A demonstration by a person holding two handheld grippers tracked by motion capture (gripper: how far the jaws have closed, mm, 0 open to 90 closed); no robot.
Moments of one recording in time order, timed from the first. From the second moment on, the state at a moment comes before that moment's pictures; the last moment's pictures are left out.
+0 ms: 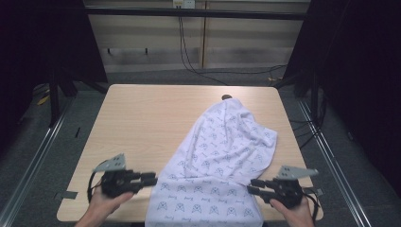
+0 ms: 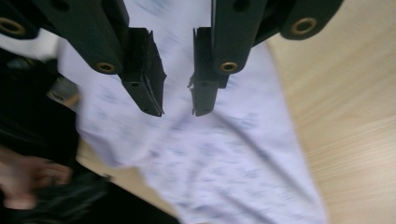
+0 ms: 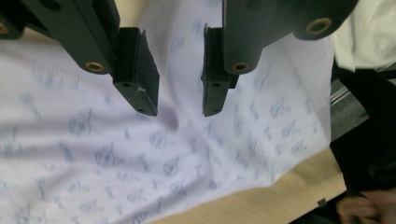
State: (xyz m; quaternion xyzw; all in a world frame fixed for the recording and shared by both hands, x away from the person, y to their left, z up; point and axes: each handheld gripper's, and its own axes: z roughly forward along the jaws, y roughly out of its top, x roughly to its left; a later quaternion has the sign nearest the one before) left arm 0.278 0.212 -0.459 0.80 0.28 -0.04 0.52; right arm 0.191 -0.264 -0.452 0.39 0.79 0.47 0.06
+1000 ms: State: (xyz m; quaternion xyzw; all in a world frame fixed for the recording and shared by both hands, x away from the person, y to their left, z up) left arm 0.236 0.196 -0.494 0.88 0.25 -0.08 0.40; right arm 0.145 -0.298 -0.457 0.48 0.78 0.39 0.08
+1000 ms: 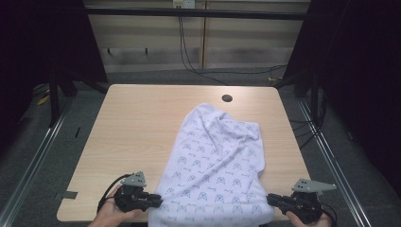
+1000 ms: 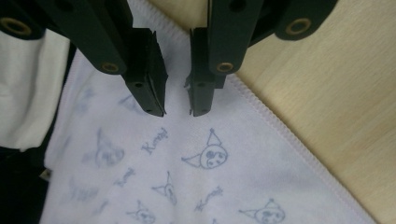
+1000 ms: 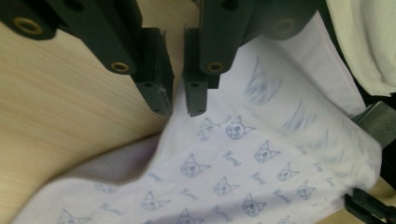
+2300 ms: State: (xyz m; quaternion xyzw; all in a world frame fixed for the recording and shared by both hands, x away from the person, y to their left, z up) left arm 0.319 0.180 -0.492 0.85 0.32 -0.02 0.43; right arm 0.312 -0.225 -0.501 0.43 0.82 0.35 0.14
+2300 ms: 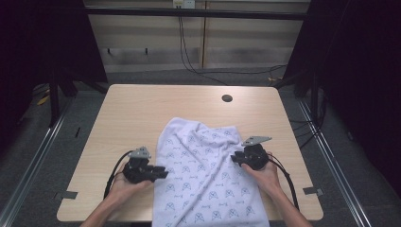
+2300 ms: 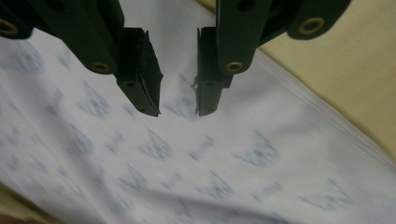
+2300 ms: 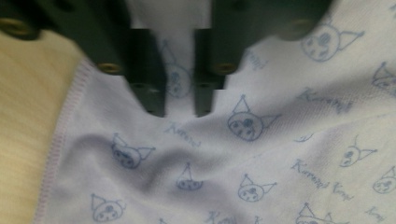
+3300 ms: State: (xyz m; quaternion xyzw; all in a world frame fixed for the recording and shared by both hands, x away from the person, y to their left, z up) left arm 0.357 0.183 -0.498 0.81 0.37 0.01 0.45; right arm 0.304 -0.265 -0.487 0.45 0.80 0.39 0.11
